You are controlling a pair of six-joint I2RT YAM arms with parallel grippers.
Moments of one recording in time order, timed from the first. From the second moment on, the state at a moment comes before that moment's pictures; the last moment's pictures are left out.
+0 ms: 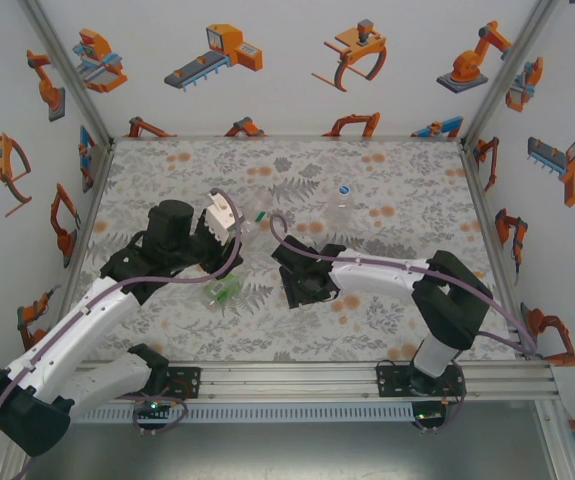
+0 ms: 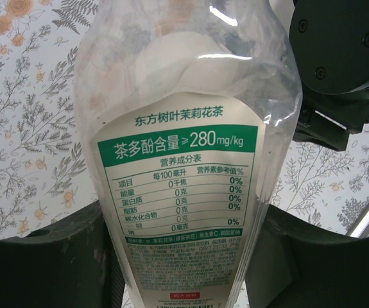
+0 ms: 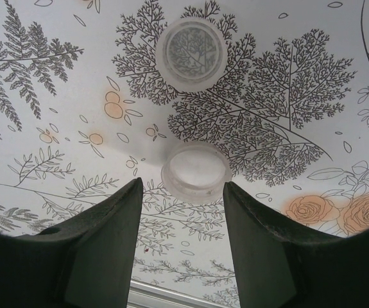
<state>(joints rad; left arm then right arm) -0.62 0.98 0.91 -0.51 0.23 0.25 0.98 1.68 1.04 -0.59 0.10 0.63</state>
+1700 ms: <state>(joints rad) -0.61 0.98 0.91 -0.51 0.23 0.25 0.65 1.29 0.64 -0.36 -0.13 0.79</state>
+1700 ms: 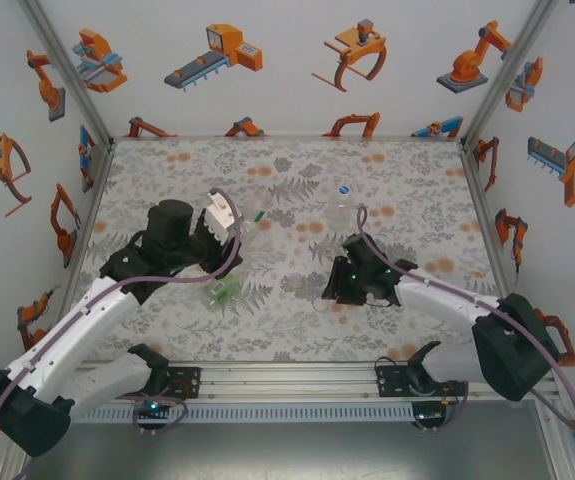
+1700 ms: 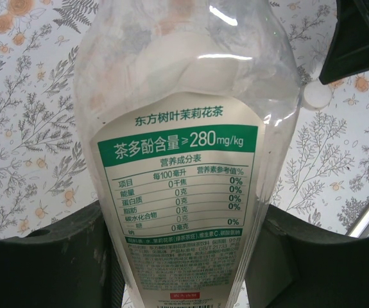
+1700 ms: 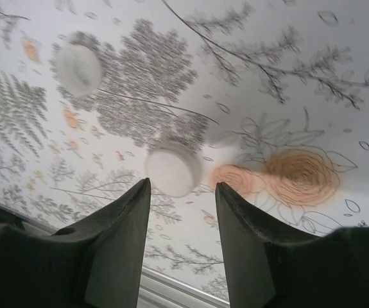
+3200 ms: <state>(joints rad) -0.61 0.96 0.91 -0.52 0.23 0.25 0.92 1.63 0.92 -0.57 0.14 0.67</state>
